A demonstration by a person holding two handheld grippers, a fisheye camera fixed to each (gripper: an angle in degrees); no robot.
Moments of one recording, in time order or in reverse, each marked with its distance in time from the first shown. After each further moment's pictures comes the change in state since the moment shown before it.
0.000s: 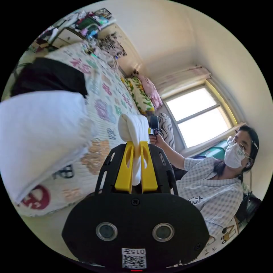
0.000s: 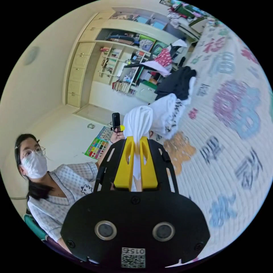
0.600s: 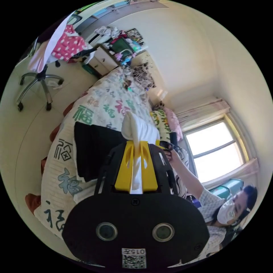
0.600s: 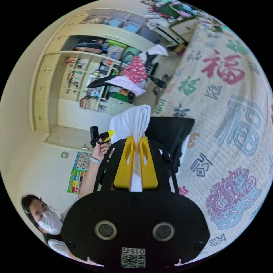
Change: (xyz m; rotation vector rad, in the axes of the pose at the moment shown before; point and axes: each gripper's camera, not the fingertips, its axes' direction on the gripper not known) left arm -0.065 -0.185 -0.151 0.137 -0.181 -0.224; right arm 0.033 -0.261 0.150 0.064 0.270 0.214
